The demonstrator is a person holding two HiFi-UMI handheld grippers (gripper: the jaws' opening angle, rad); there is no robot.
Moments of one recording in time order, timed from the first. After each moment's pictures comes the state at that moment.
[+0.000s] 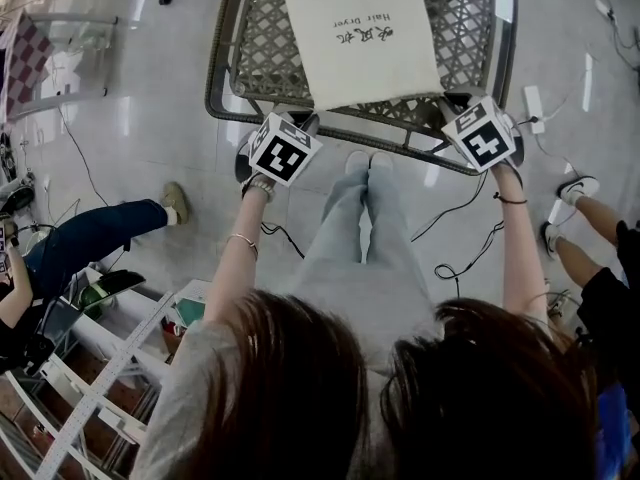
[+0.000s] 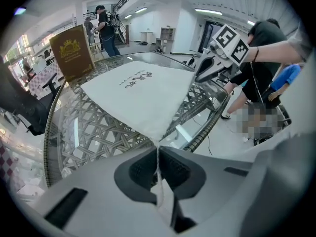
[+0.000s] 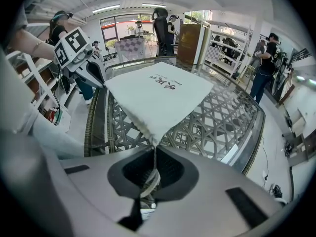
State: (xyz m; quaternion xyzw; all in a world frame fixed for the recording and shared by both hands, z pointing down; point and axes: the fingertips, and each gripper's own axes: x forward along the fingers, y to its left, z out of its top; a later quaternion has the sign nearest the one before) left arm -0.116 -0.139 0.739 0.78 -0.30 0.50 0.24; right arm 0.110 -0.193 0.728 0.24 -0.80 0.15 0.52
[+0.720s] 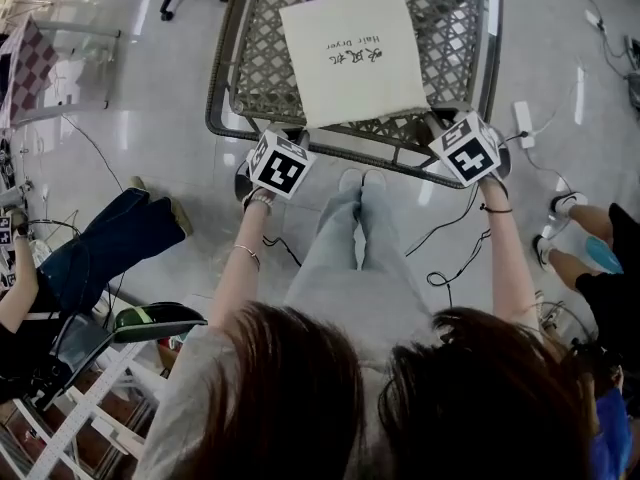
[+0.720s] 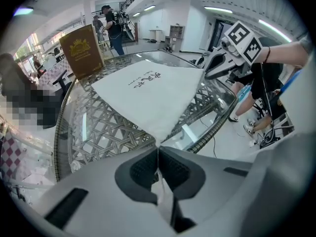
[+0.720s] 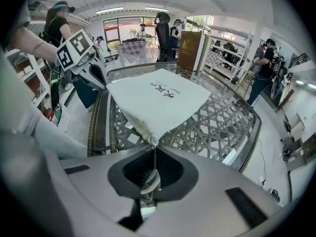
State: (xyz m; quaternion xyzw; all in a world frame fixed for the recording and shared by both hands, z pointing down) left arm -0.123 -0.143 0.733 0.75 -0.34 0.50 0.25; right arm 0.107 -0.197 0.711 0.24 -0.81 0.12 0.51
